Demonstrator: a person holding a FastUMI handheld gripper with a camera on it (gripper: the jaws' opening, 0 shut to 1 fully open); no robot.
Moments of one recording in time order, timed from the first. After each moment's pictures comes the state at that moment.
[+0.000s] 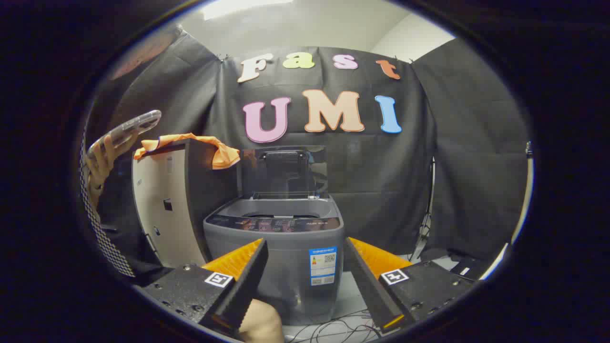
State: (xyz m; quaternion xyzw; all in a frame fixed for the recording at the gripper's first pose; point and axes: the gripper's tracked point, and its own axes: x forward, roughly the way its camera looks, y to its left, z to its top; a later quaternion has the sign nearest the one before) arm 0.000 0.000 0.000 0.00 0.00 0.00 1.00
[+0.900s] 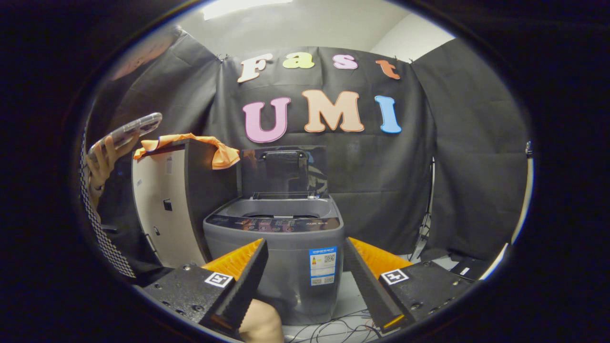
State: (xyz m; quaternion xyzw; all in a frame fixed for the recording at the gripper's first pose) arm 0.001 -0.002 0.001 0.00 0.00 -0.01 1.00
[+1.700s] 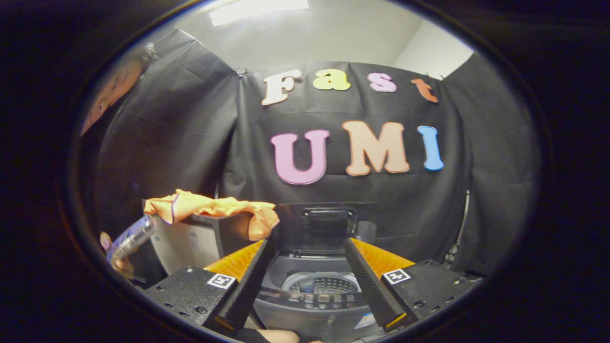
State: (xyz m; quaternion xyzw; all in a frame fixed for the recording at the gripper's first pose) arm 0.110 0.161 0.198 -0.01 -0.06 0.08 0.99
